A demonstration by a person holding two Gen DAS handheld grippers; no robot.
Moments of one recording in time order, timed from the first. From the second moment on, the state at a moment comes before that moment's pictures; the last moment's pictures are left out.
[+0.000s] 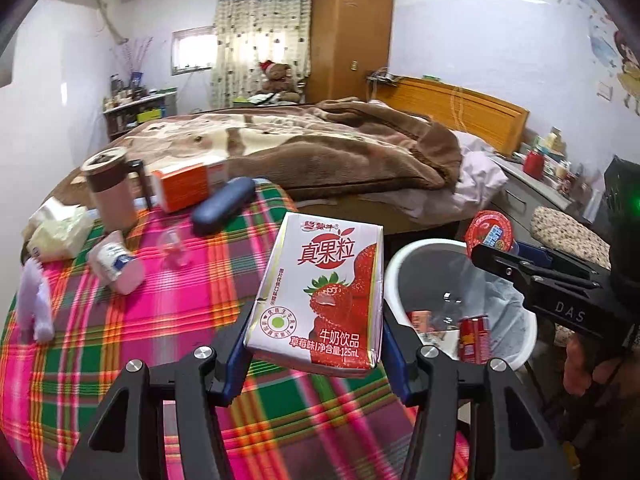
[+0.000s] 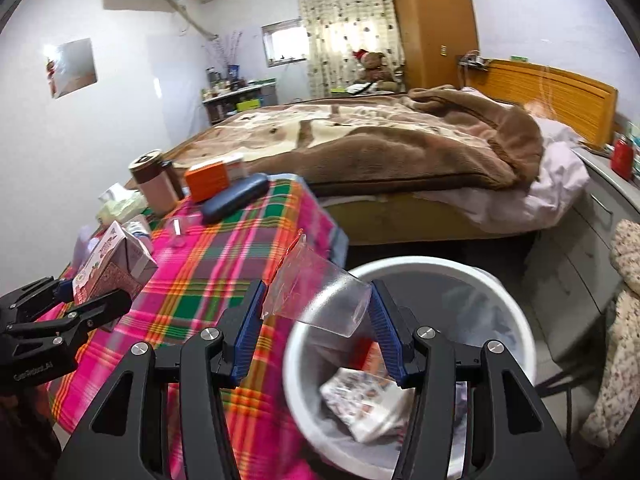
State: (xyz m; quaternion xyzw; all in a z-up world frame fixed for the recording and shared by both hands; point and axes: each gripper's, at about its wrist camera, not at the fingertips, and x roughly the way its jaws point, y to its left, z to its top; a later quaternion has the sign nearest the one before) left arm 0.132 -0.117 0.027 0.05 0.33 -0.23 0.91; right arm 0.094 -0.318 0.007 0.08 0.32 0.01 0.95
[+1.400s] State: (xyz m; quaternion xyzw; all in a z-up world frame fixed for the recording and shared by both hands) left arm 0.144 -0.255 -0.023 0.06 0.38 -0.32 0.87; right arm 0.091 -0.407 -0.042 0.11 0.39 -0.08 0.91
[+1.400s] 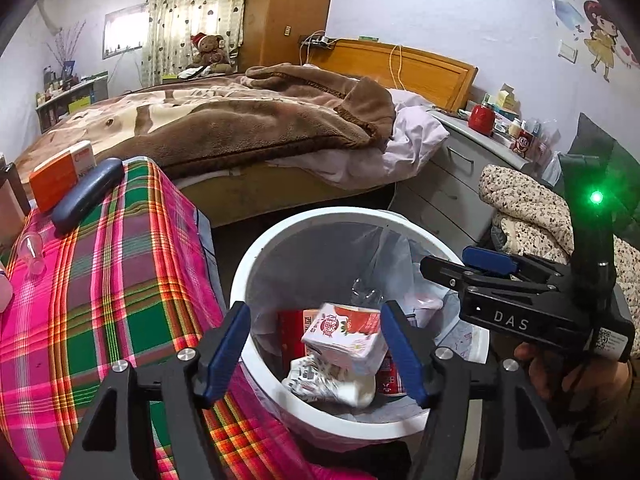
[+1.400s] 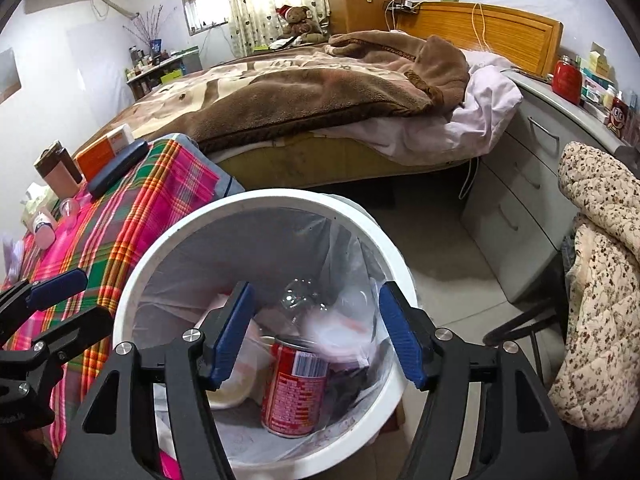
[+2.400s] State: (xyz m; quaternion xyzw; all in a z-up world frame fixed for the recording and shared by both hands) left arm 0.130 -0.160 0.011 0.04 0.34 -0.25 0.91; right arm 0.089 -0.350 -0.008 0.11 0.33 -0.04 0.93
